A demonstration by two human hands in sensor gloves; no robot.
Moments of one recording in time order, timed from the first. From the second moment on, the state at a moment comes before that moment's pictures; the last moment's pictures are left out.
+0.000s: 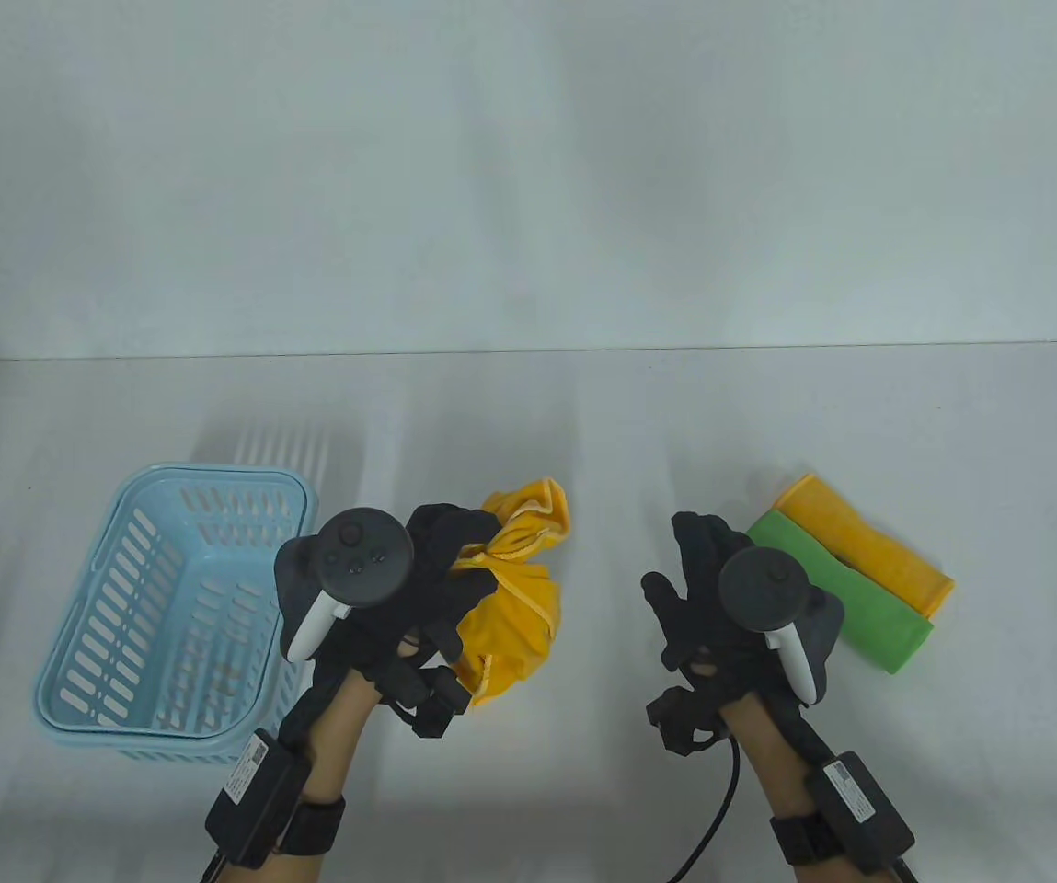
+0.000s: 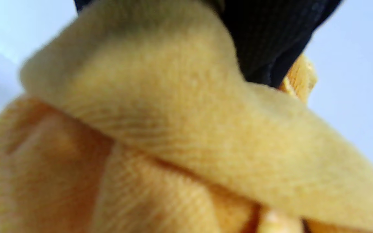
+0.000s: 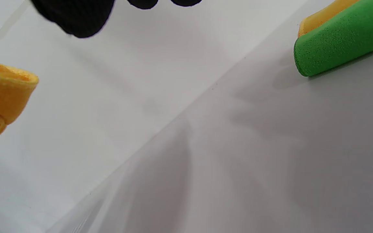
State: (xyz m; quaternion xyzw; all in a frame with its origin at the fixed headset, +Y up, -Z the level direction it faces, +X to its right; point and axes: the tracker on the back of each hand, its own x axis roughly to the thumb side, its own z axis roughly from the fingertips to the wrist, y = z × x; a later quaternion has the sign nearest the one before) left_hand -0.153 -0.607 -0.330 0.00 -0.16 0.36 0.92; right_hand 0.167 -0.674 -0.331 -0.06 -0.01 0.93 0.37
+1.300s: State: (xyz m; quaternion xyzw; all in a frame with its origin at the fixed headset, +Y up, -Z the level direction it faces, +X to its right) left_hand -0.141 -0.635 -0.324 -0.07 -0.24 0.30 0.92; right_hand 0.160 -0.691 -0.344 0.04 0.15 0.67 0.73
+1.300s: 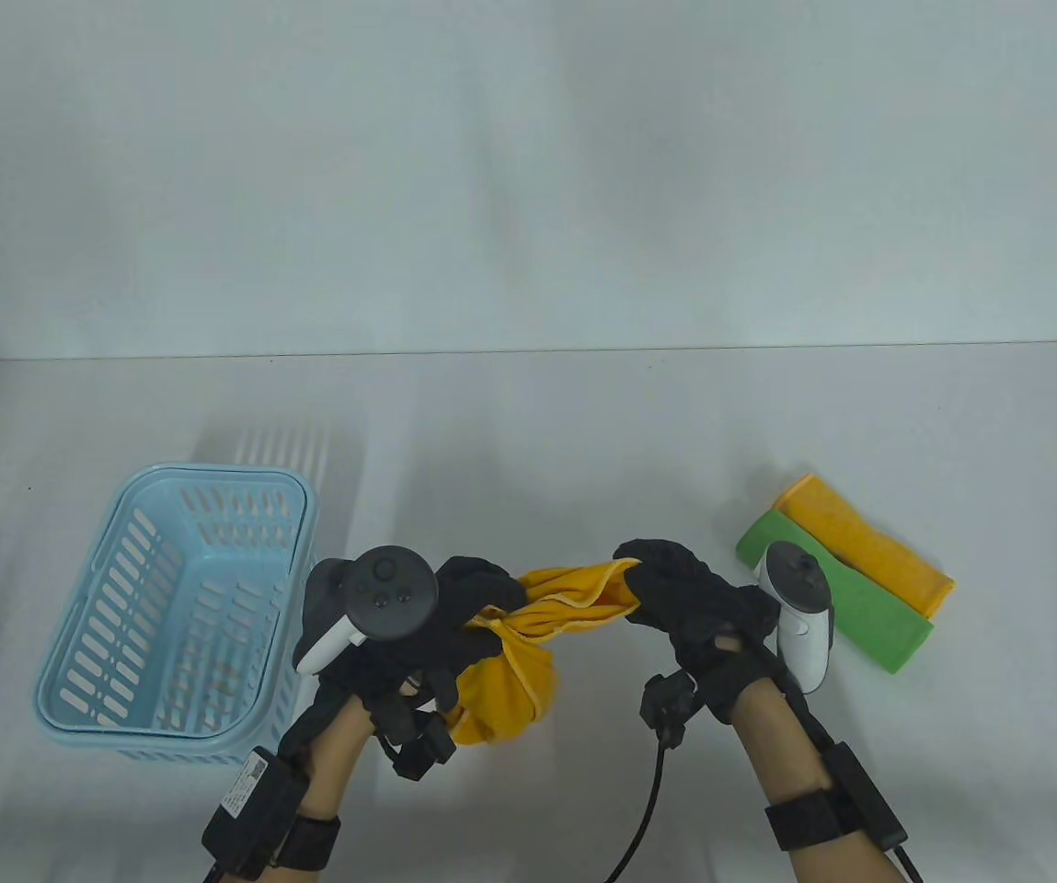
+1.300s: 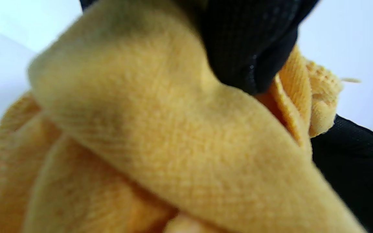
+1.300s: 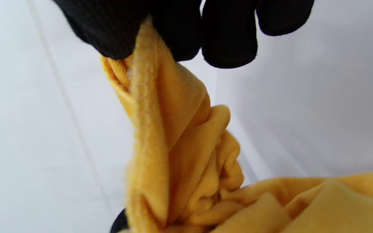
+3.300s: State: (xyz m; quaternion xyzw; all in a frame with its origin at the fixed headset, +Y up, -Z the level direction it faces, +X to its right) left_hand -0.106 -0.669 -0.328 -0.08 -0.20 0.19 0.96; right_hand 0.116 -0.637 -0.328 0.05 0.00 0.89 0.45
